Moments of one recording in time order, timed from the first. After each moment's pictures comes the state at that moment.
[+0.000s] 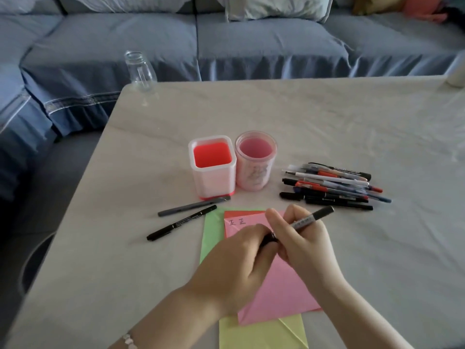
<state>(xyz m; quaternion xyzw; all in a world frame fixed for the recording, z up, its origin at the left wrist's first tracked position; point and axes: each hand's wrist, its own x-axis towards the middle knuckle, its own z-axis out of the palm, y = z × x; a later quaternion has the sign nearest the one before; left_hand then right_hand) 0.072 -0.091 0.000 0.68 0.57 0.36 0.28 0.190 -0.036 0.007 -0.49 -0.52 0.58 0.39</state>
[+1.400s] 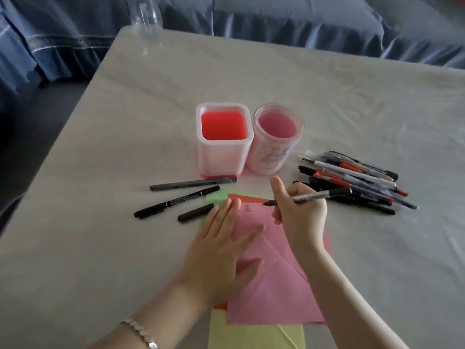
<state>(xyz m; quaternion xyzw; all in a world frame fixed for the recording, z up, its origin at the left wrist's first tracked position) 0.053 -0.086 -0.100 0.72 0.67 0.14 0.09 0.165 0.019 -0.060 -0.57 -0.57 0.42 0.43</state>
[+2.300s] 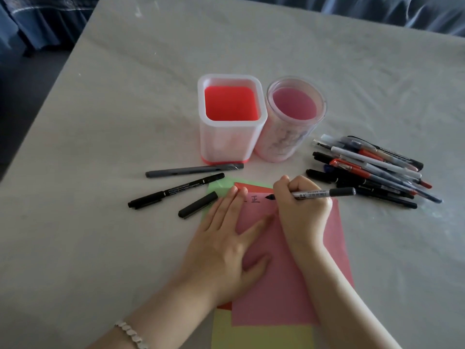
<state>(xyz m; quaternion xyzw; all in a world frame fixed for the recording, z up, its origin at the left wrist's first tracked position) 0.053 -0.084 -0.095 0.69 0.68 0.18 0.15 0.155 0.021 -0.094 -0.56 -0.64 0.28 0.45</state>
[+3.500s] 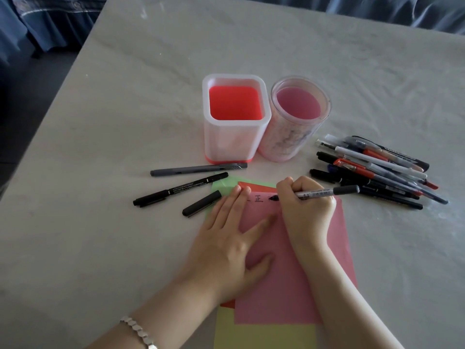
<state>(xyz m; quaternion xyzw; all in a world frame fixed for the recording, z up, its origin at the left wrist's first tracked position) 0.053 -0.084 -0.094 0.69 0.69 0.18 0.15 0.155 0.021 -0.094 -0.55 -0.64 0.30 0.45</state>
